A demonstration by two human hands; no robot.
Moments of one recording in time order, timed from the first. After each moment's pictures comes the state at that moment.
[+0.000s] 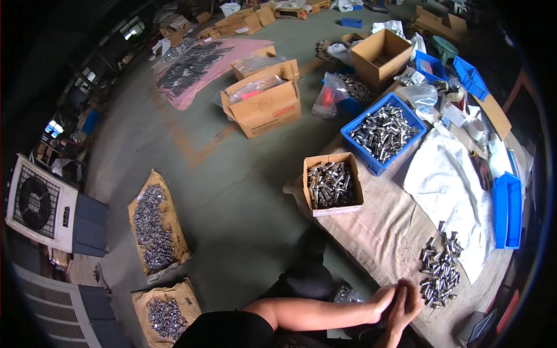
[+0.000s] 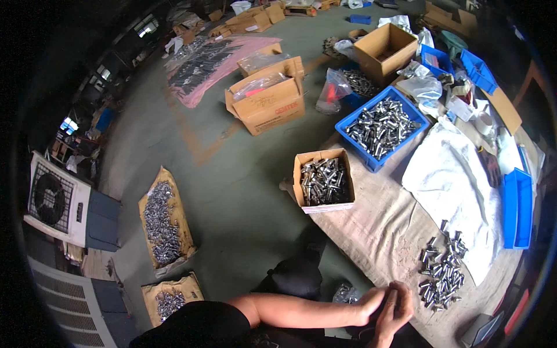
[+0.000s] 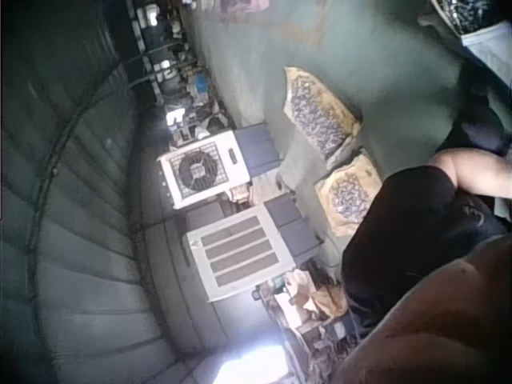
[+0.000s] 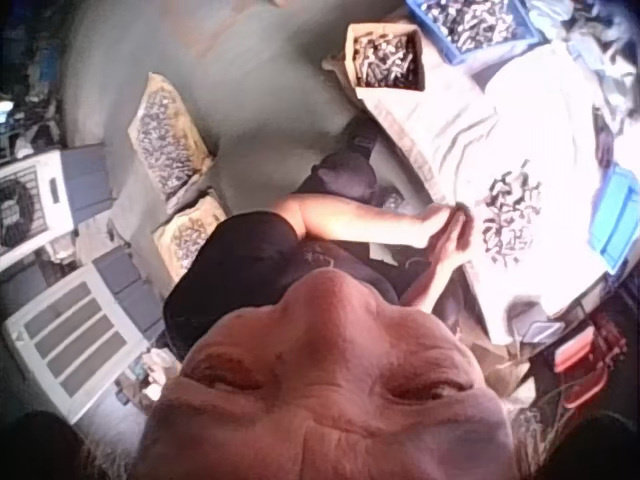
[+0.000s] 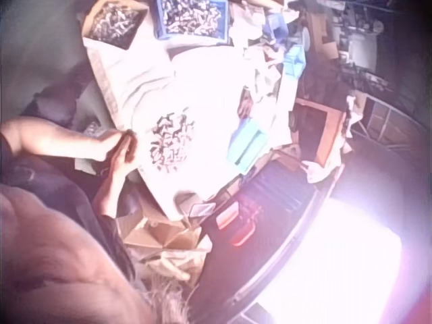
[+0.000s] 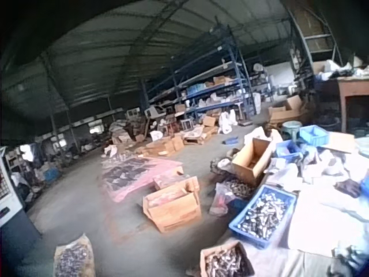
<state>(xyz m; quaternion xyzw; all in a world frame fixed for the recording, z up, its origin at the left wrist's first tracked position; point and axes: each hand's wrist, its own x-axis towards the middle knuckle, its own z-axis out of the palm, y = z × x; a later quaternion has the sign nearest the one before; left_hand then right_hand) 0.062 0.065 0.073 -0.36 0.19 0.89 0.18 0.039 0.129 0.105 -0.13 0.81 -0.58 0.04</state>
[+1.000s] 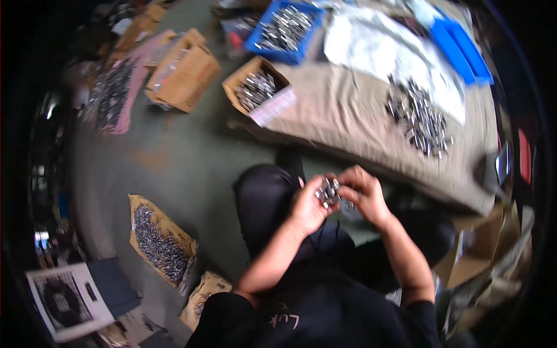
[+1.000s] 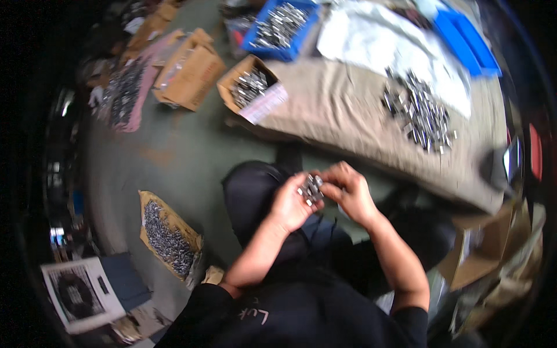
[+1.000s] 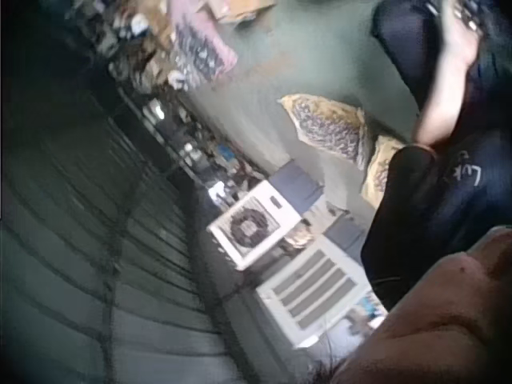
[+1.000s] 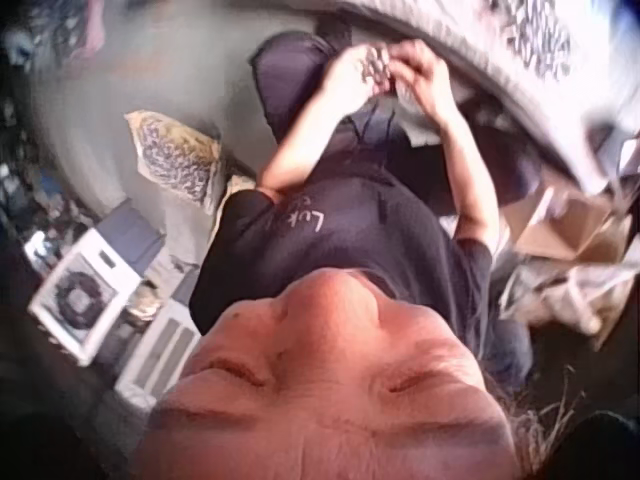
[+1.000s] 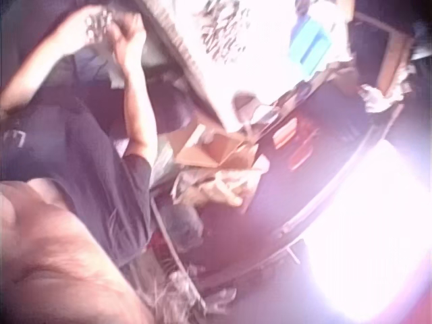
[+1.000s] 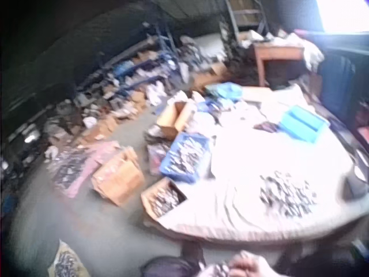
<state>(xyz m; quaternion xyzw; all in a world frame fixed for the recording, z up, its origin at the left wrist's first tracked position) 0.189 -0.020 0.082 -0.28 0.19 0.94 0.09 0.104 0.122 0.086 -0.31 0.72 -0.60 0.18</state>
